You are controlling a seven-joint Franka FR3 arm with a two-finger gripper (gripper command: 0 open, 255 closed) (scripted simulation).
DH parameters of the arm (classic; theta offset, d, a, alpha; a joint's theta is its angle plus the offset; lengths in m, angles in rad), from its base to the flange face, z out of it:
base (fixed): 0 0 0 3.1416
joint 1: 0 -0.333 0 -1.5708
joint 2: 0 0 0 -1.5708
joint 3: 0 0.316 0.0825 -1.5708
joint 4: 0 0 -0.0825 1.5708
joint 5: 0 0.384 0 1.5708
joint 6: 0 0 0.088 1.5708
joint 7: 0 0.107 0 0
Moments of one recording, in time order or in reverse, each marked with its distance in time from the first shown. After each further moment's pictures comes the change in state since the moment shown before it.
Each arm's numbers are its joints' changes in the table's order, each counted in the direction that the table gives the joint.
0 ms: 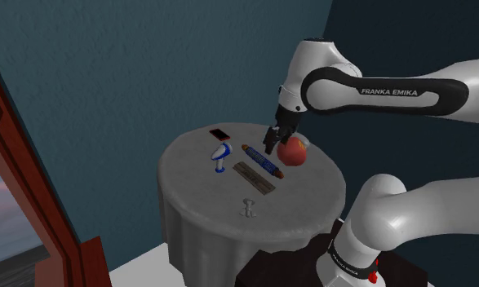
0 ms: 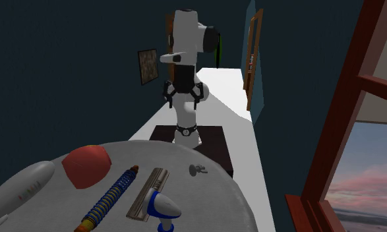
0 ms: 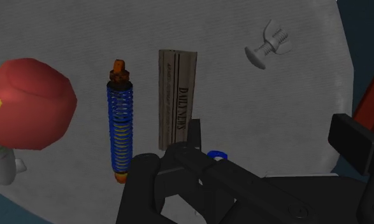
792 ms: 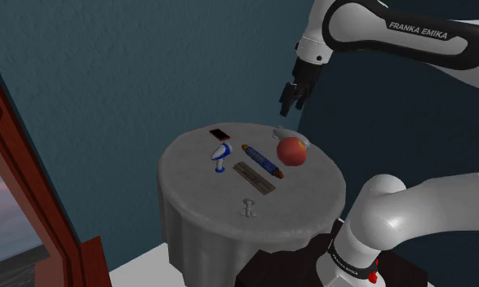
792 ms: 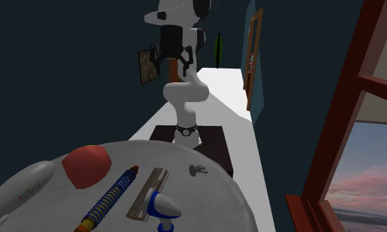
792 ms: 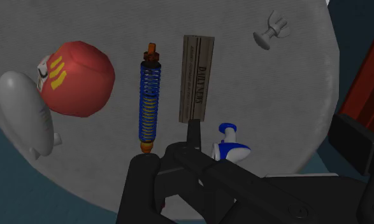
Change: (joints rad) arm 0.024 -0.065 -0.077 -0.360 -0.031 -0.298 -0.091
